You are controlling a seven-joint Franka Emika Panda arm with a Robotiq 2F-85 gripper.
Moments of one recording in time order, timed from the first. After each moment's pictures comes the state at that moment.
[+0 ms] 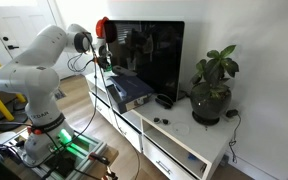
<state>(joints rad) 0.33 1.08 0.13 -1.06 0.07 2.34 0.09</state>
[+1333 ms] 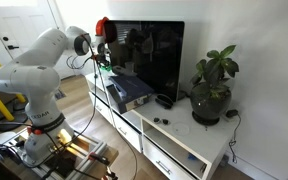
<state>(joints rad) 0.37 1.13 0.11 -0.91 0.07 2.27 0.16</state>
